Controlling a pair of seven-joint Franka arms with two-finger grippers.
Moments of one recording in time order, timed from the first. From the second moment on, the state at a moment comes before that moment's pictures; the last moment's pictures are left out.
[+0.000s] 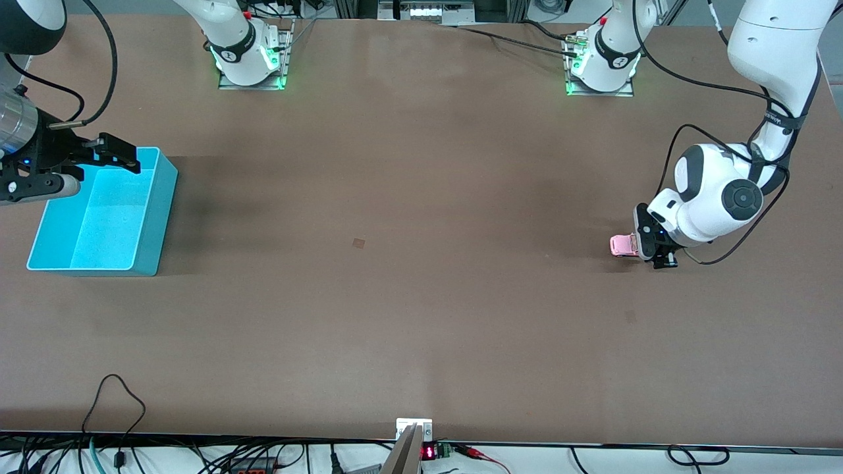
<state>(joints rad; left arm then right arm) 0.16 0.44 -0.08 -2.15 0.10 2.53 1.56 0.02 0.11 0.02 -1.53 -0.01 1.51 -0.11</state>
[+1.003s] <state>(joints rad) 0.16 0.41 -0.13 -2.17 0.10 2.46 1.56 0.02 0.11 0.02 -1.53 -0.01 1.51 -0.11</state>
